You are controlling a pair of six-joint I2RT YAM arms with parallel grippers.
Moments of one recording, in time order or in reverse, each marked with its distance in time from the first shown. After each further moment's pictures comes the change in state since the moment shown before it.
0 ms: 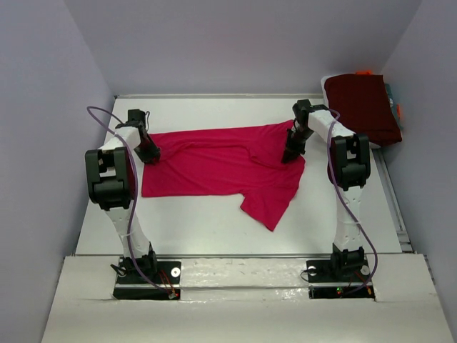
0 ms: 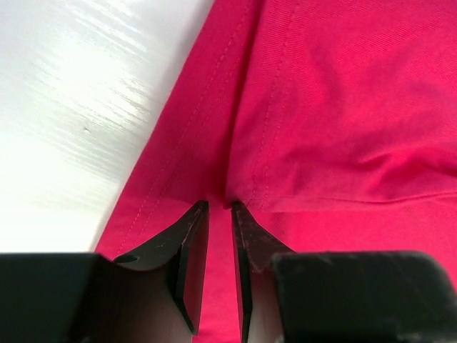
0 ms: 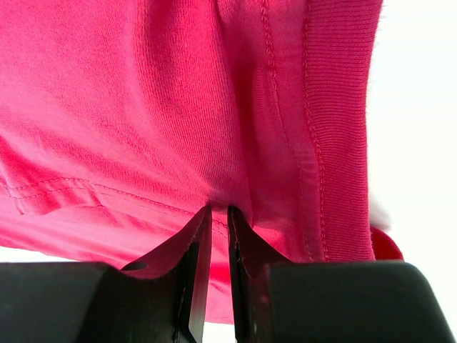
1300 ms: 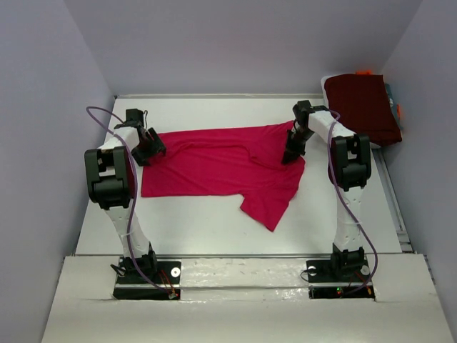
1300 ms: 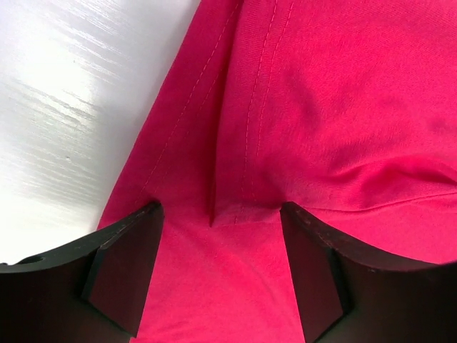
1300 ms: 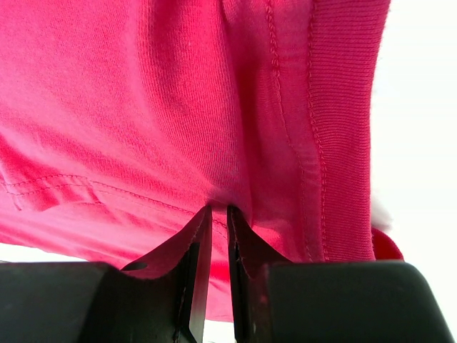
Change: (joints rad) left arm 0.019 0.020 0.001 0.053 0.057 0.023; right arm 0.000 -0.011 -0.024 0.007 -0.007 0.000
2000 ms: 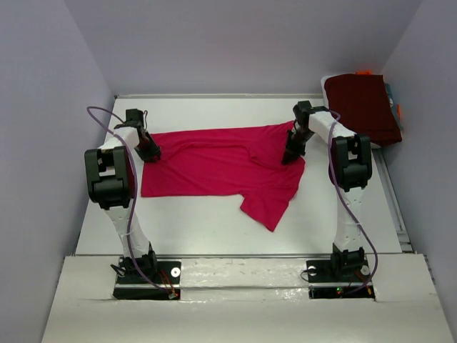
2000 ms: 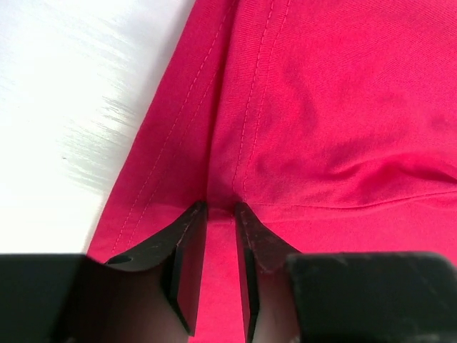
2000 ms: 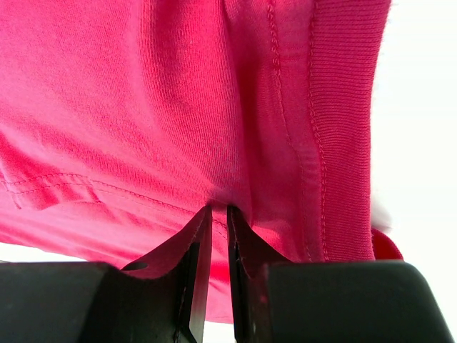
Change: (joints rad) left arm 0.000 0.000 0.001 0.000 0.010 0.006; right arm 0.000 -0.015 -0.026 0.021 -0.003 0.000
